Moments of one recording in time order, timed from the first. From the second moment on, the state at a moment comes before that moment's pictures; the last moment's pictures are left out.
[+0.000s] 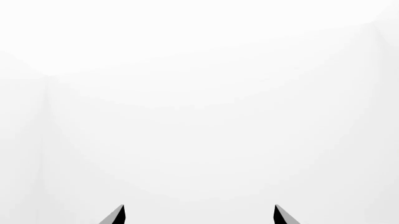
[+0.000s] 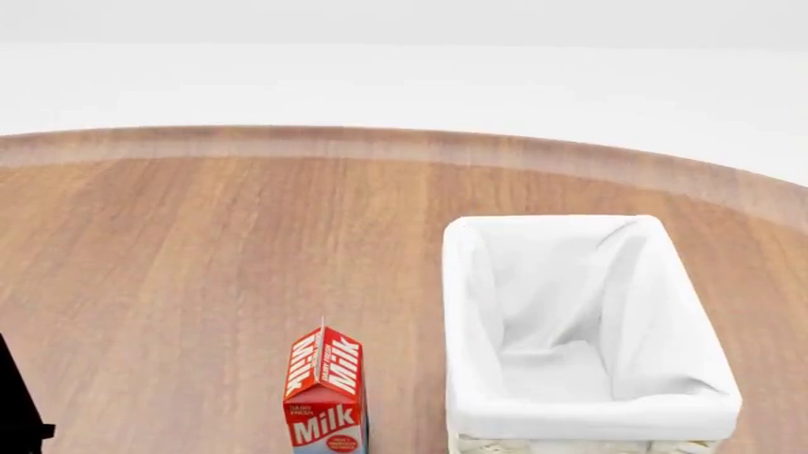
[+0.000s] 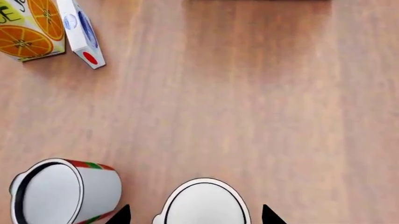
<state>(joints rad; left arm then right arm) -0.29 -0.92 0.57 0.98 -0.38 -0.21 -0.98 -0.42 0.51 -0.04 -0.74 0.97 1.07 0.58</state>
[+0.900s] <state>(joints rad) -0.29 -0.93 0.58 0.97 -0.38 -0.20 -0.98 -0.39 0.50 -0.14 -0.58 0.87 0.98 0.52</state>
